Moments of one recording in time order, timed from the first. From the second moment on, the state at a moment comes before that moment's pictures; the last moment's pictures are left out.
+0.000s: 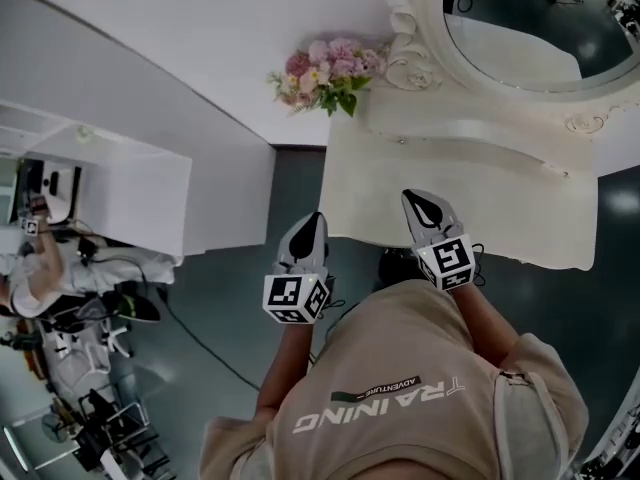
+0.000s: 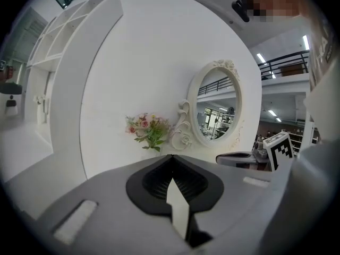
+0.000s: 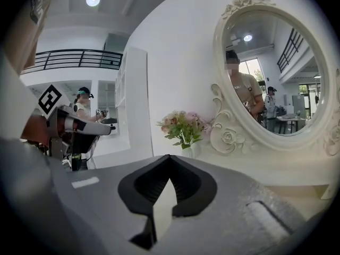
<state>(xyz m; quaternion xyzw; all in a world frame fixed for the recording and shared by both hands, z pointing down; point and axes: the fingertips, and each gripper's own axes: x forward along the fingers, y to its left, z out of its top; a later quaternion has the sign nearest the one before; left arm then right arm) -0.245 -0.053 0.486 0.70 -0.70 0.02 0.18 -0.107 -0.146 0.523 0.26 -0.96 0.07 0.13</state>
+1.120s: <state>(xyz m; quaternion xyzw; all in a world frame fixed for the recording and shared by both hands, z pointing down) -0.199 -0.206 0.497 0.83 -0.53 0.10 0.16 -0.095 -0.255 0.586 0.43 -0.88 0.13 0.15</state>
